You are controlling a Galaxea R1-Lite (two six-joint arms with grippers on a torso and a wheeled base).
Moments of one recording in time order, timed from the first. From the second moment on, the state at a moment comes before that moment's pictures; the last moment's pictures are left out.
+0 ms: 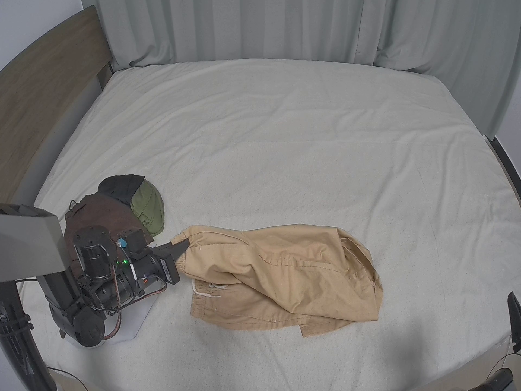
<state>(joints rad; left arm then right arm) -0.29 2.08 -0.34 -1.55 -0.26 -0.19 0.02 0.20 -0.15 -0.15 0.07 -0.03</state>
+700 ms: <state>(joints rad) -0.29 2.08 -0.34 -1.55 -0.26 -0.19 0.03 0.45 -0.25 -0.14 0.24 -0.03</state>
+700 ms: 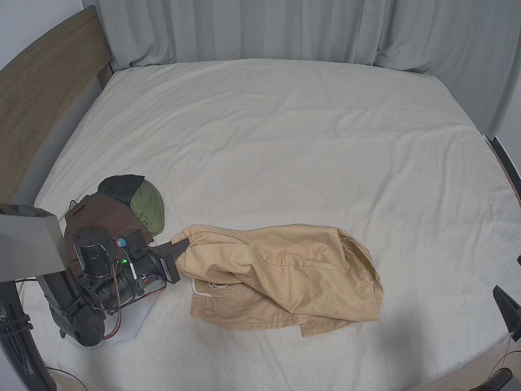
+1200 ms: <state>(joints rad) -0.29 2.08 -0.35 -1.55 -0.26 -0.19 0.12 0.68 -0.34 -0.15 0.29 -0.03</state>
